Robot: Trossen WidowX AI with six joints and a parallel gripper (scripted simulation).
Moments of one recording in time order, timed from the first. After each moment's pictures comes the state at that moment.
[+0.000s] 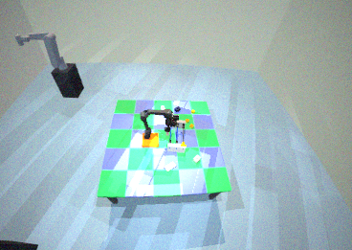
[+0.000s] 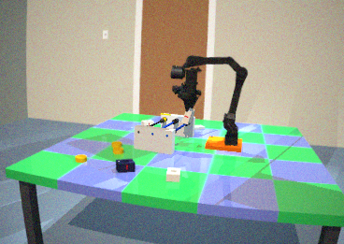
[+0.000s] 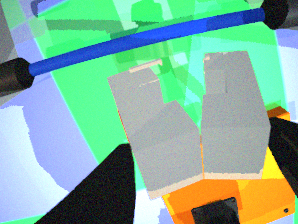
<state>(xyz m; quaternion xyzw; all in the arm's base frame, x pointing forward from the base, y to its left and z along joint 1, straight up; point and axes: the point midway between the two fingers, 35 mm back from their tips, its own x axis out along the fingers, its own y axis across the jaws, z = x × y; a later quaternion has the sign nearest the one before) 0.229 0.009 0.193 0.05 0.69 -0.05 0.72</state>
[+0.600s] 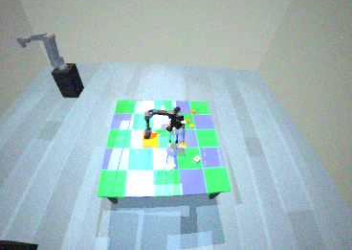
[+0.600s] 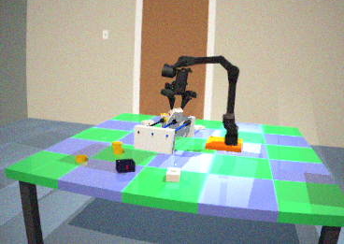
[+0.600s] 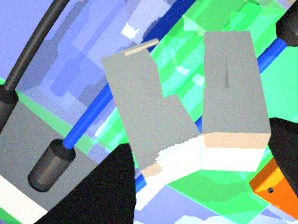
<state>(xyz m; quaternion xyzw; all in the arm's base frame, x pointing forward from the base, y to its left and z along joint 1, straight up) 0.292 0.006 0.193 0.28 0.61 -0.25 0.70</state>
